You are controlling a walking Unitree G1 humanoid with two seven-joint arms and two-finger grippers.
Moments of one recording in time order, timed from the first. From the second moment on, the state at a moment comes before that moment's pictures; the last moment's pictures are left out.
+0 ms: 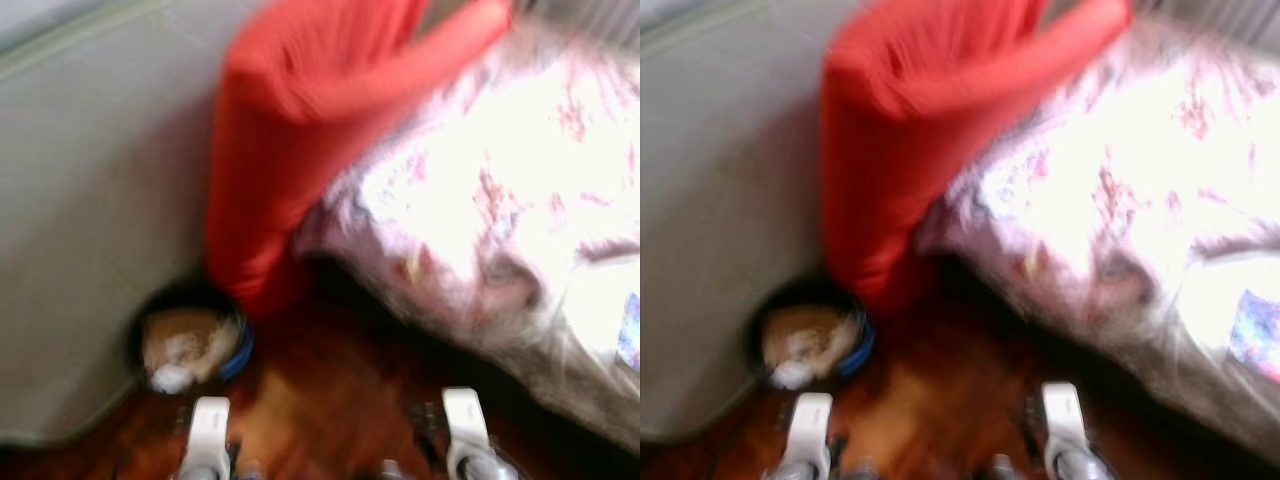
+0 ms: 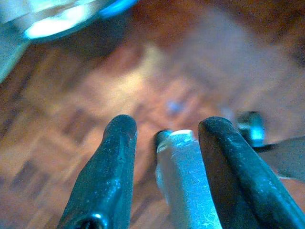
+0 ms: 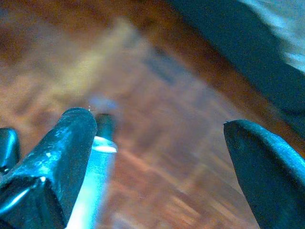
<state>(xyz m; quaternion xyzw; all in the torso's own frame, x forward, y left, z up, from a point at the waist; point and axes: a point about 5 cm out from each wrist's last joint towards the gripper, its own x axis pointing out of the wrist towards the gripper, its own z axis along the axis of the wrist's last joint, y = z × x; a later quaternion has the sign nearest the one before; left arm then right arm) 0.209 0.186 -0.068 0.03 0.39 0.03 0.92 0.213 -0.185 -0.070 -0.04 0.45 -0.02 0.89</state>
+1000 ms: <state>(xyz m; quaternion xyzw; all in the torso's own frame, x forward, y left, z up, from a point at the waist) 0.201 0.190 -0.073 0.03 0.41 0.02 0.91 0.208 -0.183 -0.073 -0.03 0.45 -0.01 0.89</state>
